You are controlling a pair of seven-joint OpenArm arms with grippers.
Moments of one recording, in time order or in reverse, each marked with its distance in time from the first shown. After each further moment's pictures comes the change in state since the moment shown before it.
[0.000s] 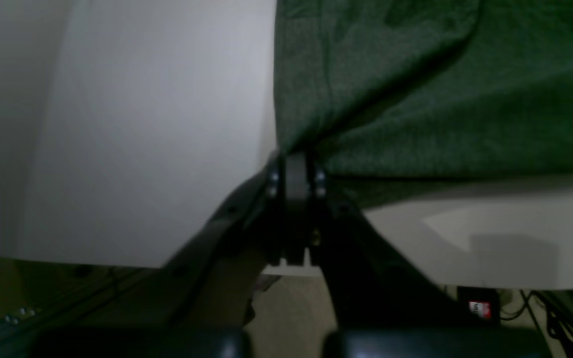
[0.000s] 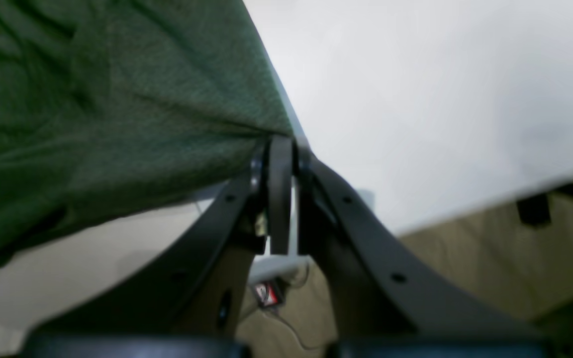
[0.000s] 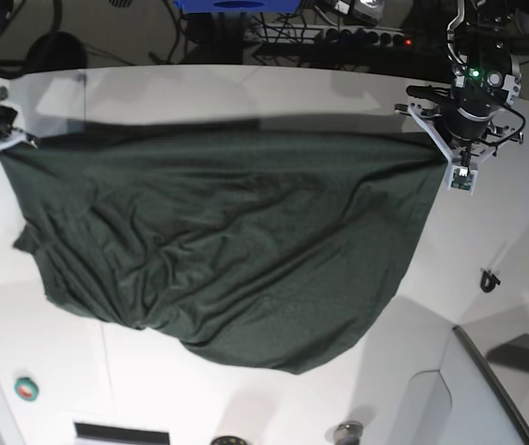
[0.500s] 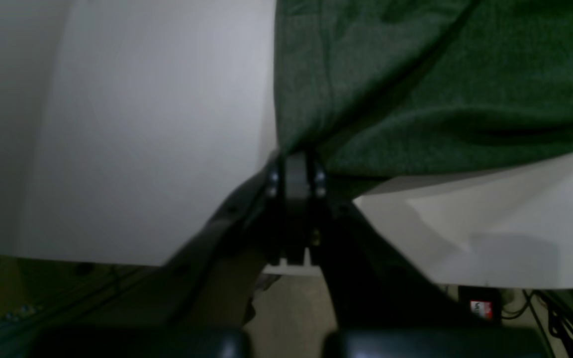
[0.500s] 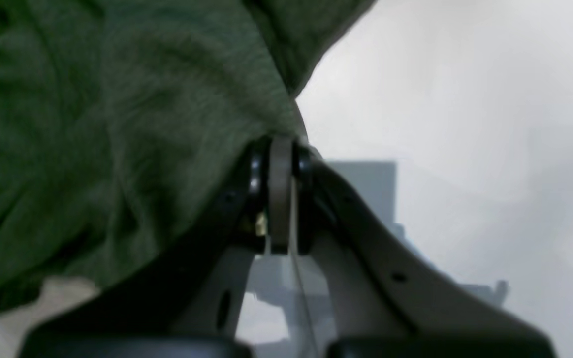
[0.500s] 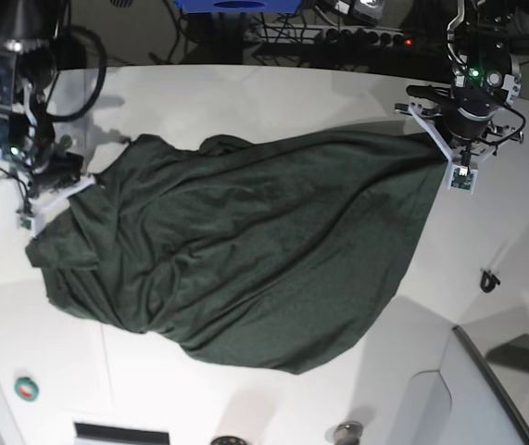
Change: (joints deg) left arm 0.0 0.0 0.0 -0.1 0.2 0.0 0.0; right arm 15.3 0.2 -16.5 -25.2 0.2 0.0 12.4
